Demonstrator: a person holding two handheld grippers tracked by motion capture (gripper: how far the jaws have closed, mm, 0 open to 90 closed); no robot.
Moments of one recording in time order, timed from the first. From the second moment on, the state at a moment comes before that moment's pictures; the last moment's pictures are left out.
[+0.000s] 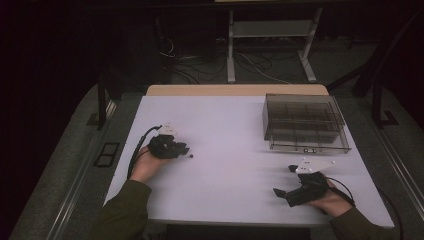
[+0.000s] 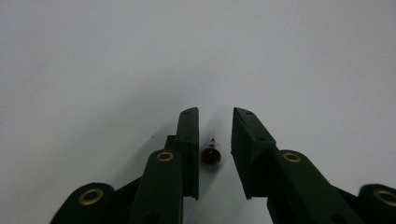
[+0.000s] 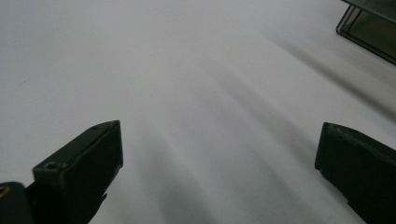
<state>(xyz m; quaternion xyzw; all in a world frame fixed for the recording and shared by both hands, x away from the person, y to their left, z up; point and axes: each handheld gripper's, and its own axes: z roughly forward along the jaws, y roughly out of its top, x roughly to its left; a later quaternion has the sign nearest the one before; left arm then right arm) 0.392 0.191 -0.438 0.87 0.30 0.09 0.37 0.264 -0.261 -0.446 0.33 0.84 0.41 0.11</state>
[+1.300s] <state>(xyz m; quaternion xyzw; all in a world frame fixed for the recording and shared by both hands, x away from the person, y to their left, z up) 0.385 0.182 -0.430 0.88 0.30 0.08 0.37 0.263 -0.260 -0.446 0.33 0.84 0.40 0.12</state>
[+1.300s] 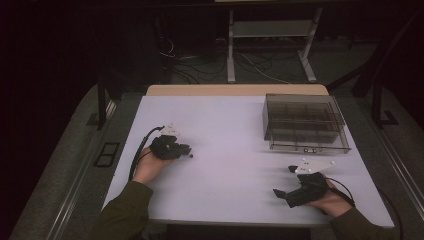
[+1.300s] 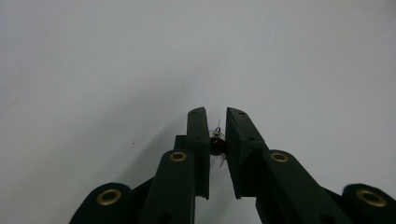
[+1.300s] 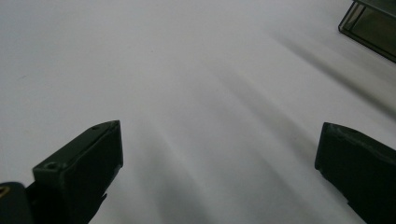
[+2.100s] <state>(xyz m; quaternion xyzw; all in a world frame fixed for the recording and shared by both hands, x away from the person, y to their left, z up) 0.364 0.152 -0.408 0.87 0.27 0.07 0.40 0.264 -0.260 -0.447 0.33 0.85 0.40 0.11</state>
